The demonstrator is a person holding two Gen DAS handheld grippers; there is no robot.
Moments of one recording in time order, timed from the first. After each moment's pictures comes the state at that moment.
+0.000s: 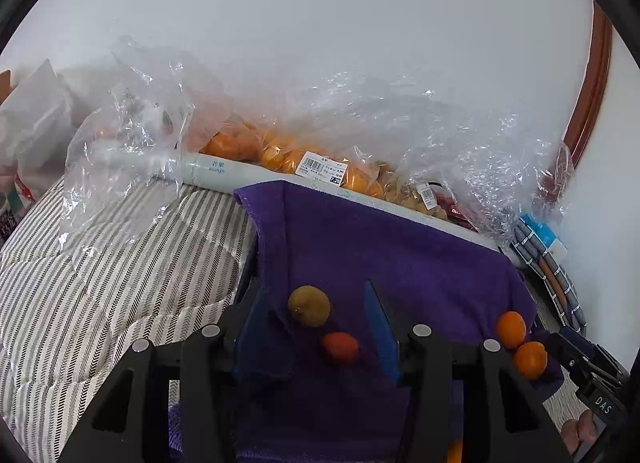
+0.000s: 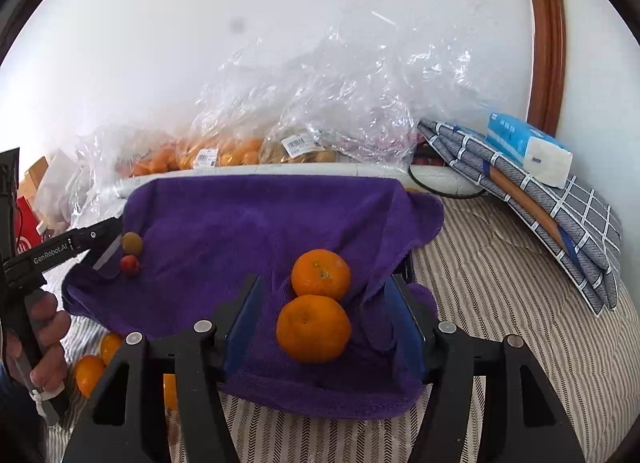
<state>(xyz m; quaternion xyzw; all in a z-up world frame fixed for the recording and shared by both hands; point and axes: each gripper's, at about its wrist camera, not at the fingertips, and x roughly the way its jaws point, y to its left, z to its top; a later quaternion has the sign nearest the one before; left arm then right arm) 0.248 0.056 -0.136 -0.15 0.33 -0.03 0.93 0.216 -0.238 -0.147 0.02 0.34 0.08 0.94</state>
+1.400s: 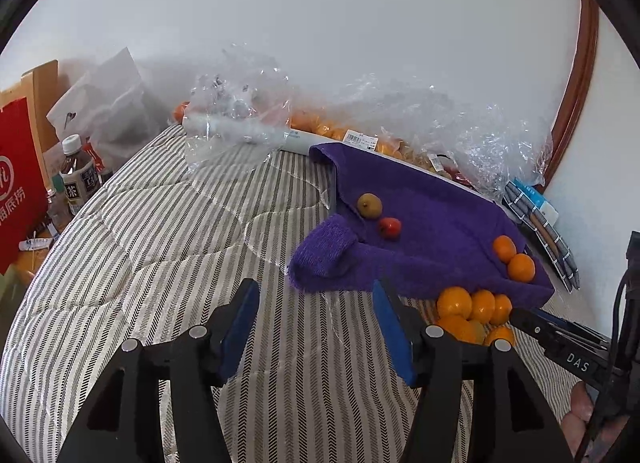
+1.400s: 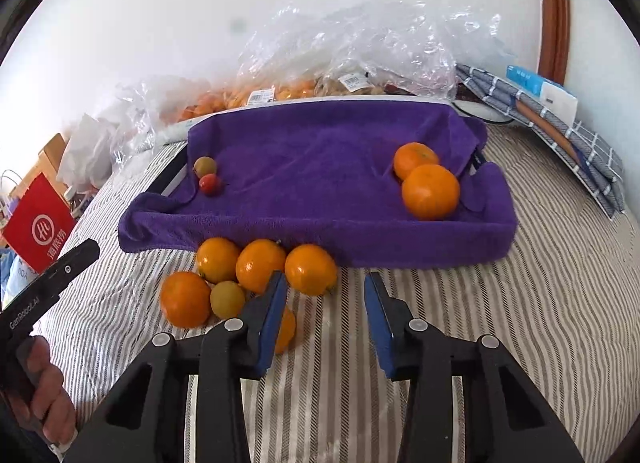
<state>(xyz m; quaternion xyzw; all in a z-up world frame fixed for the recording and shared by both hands) 0.116 0.100 -0.126 -0.13 0.34 0.00 0.93 0.143 -0.165 -0.160 0.04 0.42 0.10 0.90</state>
